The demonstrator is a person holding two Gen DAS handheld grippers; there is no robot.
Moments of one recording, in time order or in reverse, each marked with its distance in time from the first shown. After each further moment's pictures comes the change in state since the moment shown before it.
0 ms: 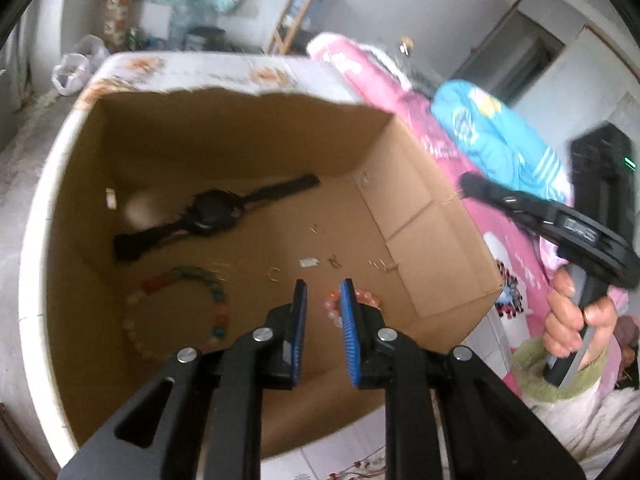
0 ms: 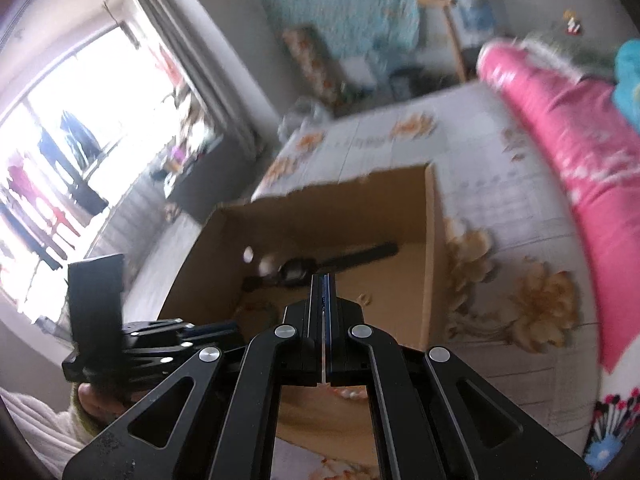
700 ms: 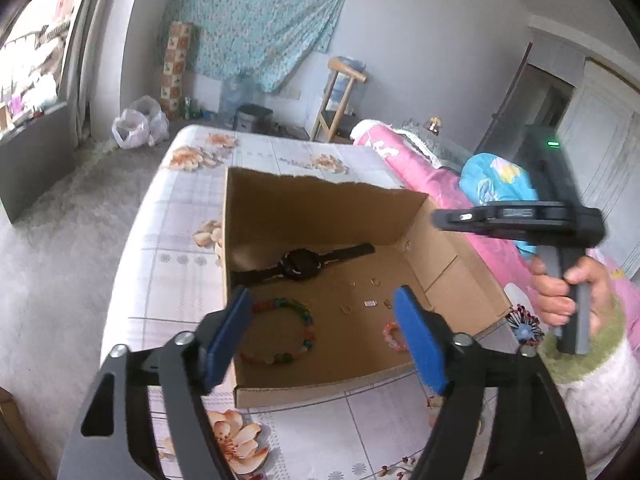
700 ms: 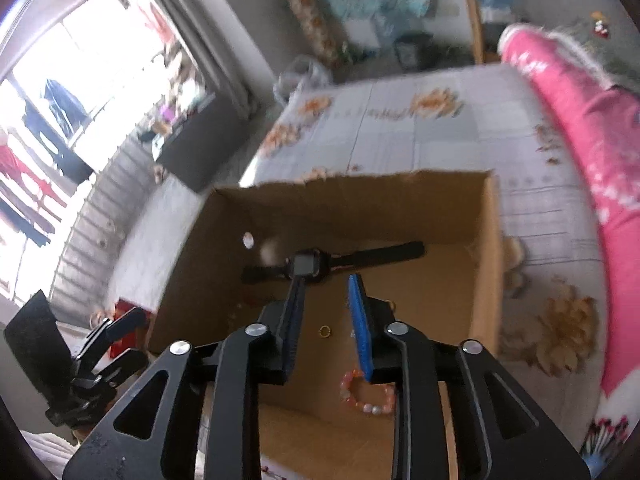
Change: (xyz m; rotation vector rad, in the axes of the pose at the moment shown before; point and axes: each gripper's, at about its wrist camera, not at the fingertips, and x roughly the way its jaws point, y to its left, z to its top) left arm -0.085 0.019 -0.033 0.001 -0.301 0.156; right arm 0.014 0.038 0.024 -0.039 0.073 -0.071
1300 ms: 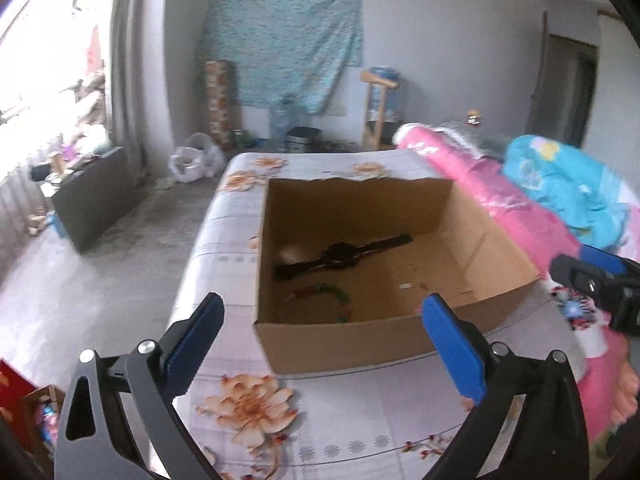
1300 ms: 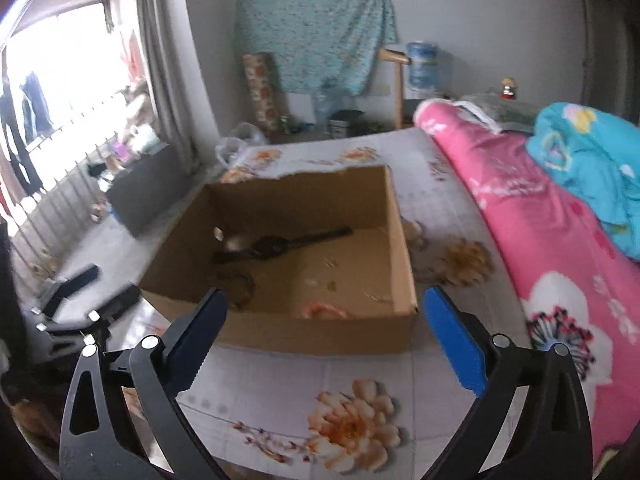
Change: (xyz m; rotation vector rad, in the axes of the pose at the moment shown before) left arm -0.035 -0.049 -0.034 0.099 -0.052 0.298; right arm -0.080 0.055 -0.130 -0.045 -0.270 -0.354
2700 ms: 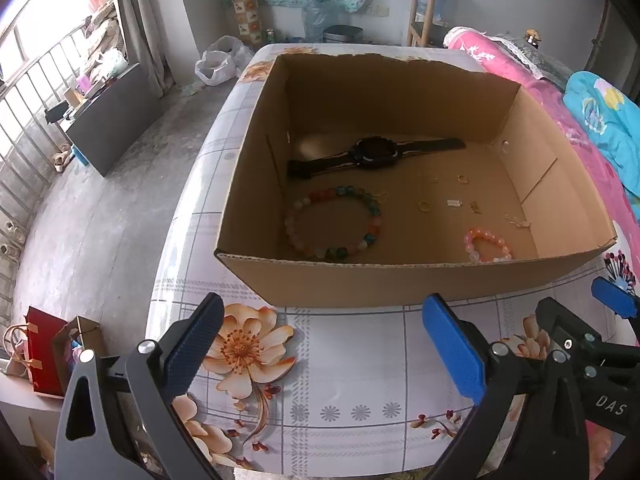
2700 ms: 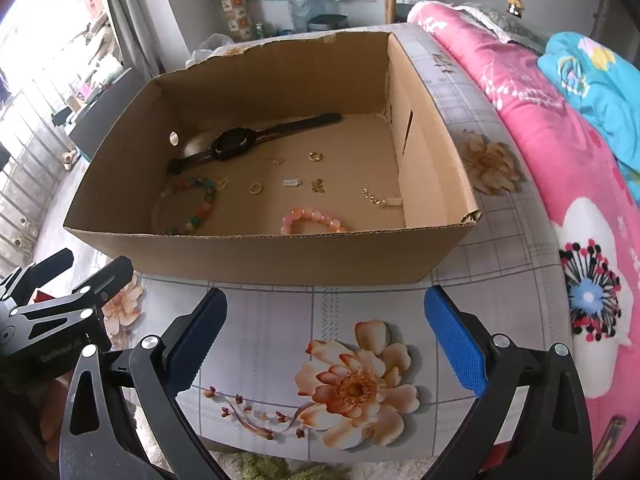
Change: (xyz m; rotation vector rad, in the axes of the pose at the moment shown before) left arm 0.077 -0.016 -0.011 -0.046 0.405 0.132; right arm 0.077 0.004 -0.028 0.033 0.357 -0.046
